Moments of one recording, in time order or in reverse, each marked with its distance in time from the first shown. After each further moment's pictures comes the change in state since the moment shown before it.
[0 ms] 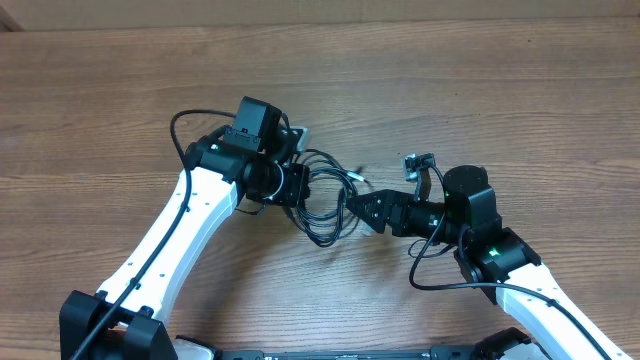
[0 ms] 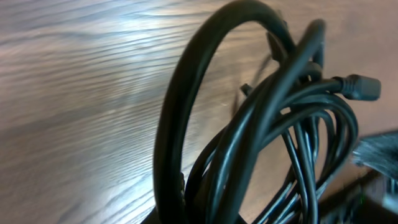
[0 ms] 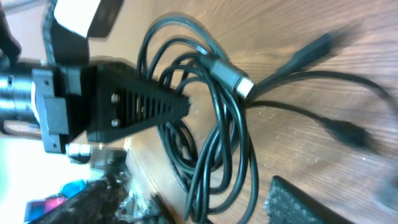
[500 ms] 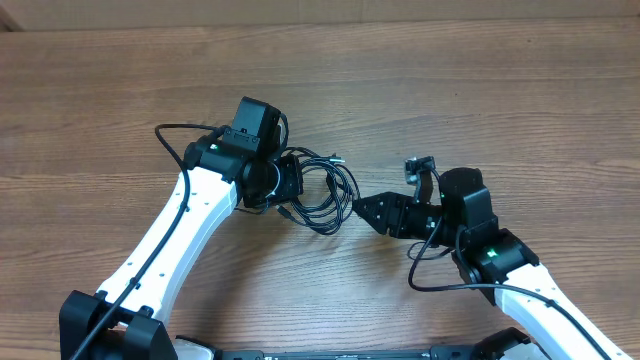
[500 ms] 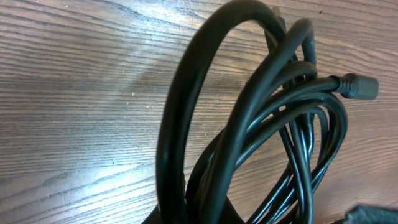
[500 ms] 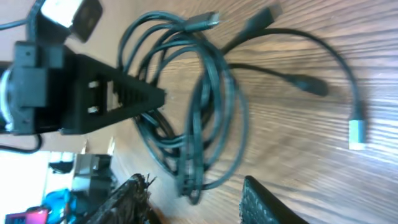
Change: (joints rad) left arm 0.000 0.000 0.000 -0.003 -0.079 -0.309; right arm 0.037 0.000 0.002 -0.037 0.056 -0.003
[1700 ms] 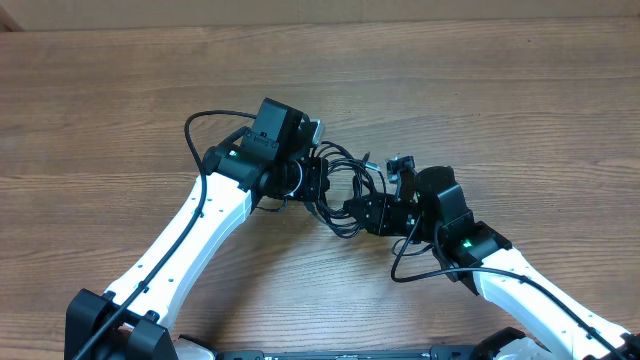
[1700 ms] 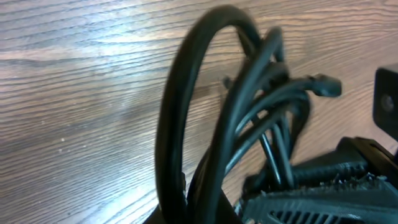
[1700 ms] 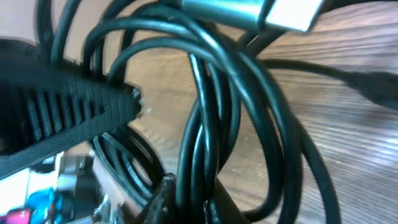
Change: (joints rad) left arm -0.093 0.000 -0.005 0.142 0.093 0.175; right arm 0.058 0.155 0.001 0.102 0.060 0.000
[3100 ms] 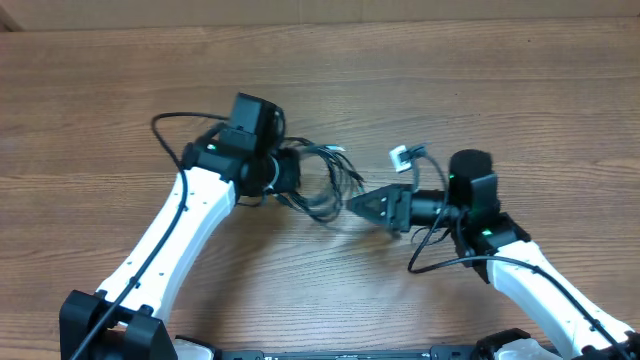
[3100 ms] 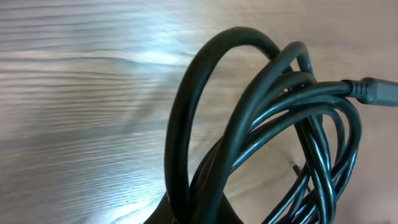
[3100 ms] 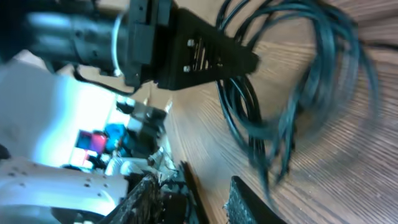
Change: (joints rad) left arm 0.084 0.000 -0.006 -0.044 -0.124 -0.017; right arm -0.150 0.014 0.005 0.180 -0.467 -0.120
